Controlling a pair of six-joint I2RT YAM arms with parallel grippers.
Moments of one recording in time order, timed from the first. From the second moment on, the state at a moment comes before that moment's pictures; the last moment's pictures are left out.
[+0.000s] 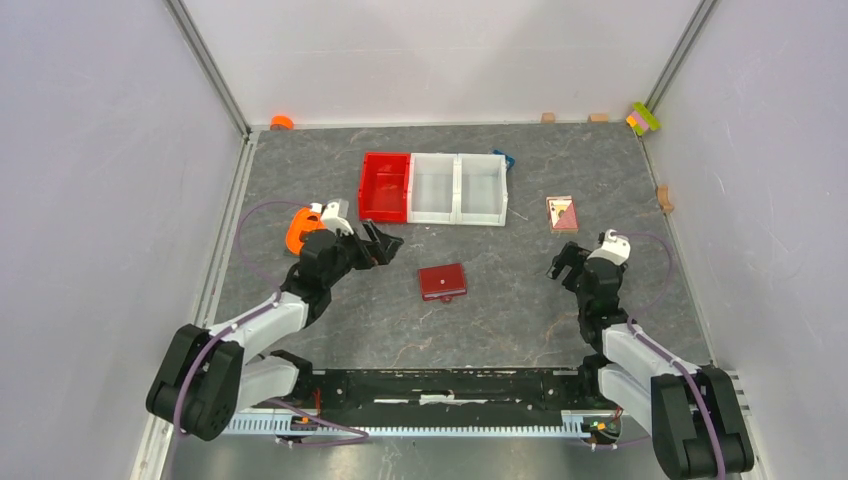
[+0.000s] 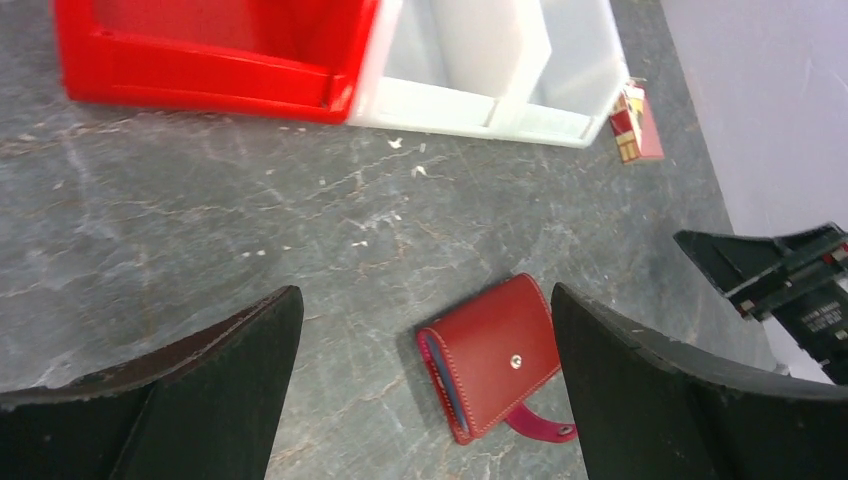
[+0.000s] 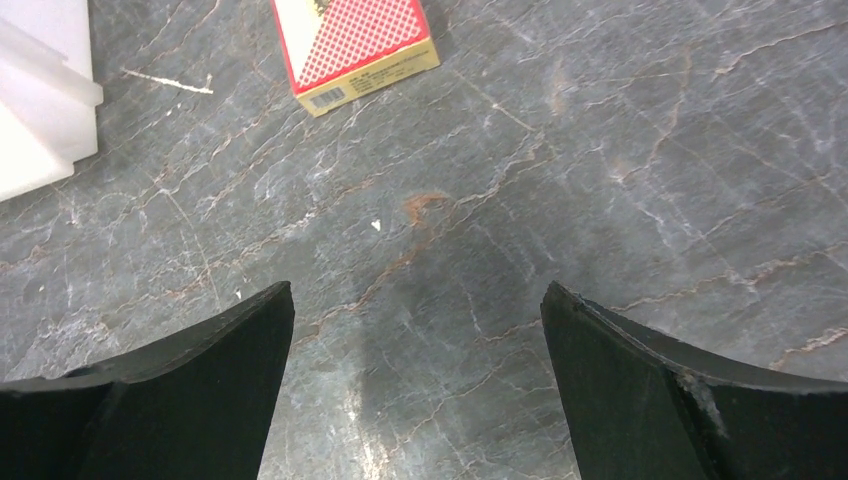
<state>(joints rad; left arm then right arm) -0.37 1.15 0.36 0.49 0.17 -0.62 0.12 0.96 0.11 0.40 0.29 0.40</state>
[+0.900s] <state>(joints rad) -0.91 1.33 0.67 0.09 0.16 -0.16 0.12 0.99 0.11 0.41 0.23 0.38</state>
